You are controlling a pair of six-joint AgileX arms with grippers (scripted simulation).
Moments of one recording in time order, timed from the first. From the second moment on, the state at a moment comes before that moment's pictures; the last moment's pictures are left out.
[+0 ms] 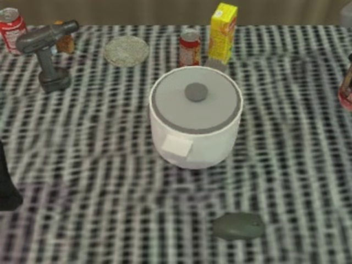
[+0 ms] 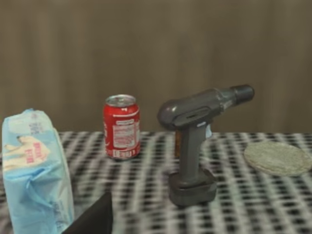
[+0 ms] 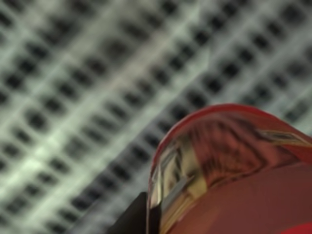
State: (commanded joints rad) left arm 0.00 0.00 0.00 0.00 0.00 0.00; right arm -0.02 2.07 1.90 -1.27 -0.13 -0.76
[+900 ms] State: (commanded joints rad) left arm 0.00 0.00 0.00 0.00 0.00 0.00; right arm 0.22 2.04 1.70 -1.06 0.01 0.07
